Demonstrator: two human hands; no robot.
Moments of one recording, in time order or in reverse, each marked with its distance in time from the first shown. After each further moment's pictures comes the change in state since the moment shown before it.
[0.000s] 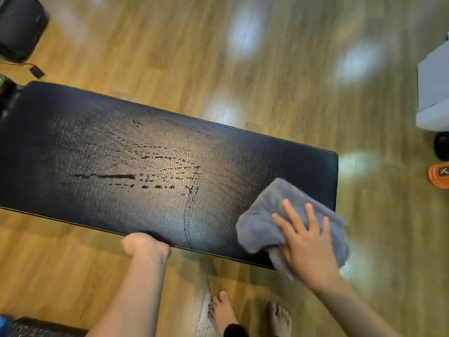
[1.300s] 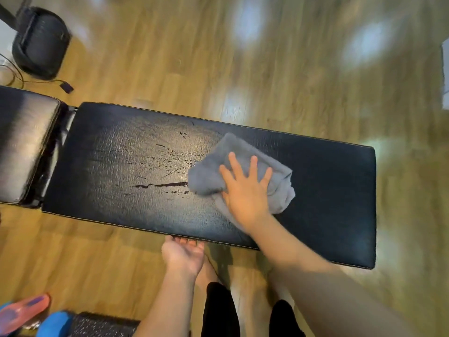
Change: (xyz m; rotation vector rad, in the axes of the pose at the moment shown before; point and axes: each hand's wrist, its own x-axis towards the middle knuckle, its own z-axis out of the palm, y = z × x) left_hand 0.011 0.061 -0.025 0.191 -0.263 -0.139; right_hand 0.148 -0.207 -0.057 0.108 0.047 0.025
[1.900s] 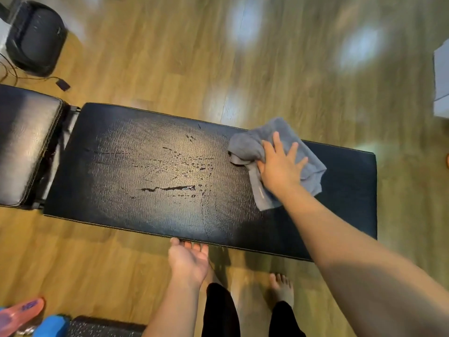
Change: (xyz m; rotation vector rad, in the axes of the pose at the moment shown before) left_hand -0.005 0.007 -0.002 0.017 0.010 -0.042; right_hand 0.052 0.060 -0.040 0.137 -0.004 0.313
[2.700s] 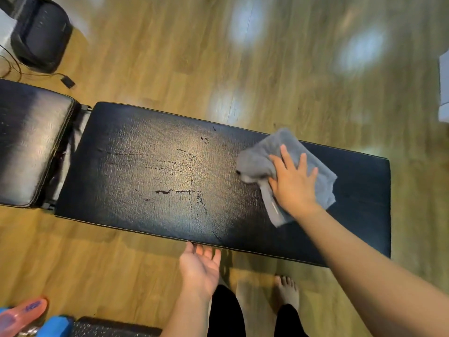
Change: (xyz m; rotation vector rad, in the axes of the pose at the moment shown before) left_hand 0.002 0.009 -0.012 -0.005 -0.034 -0.078; right_hand -0.025 0.002 0.017 -0.133 0.021 -0.086
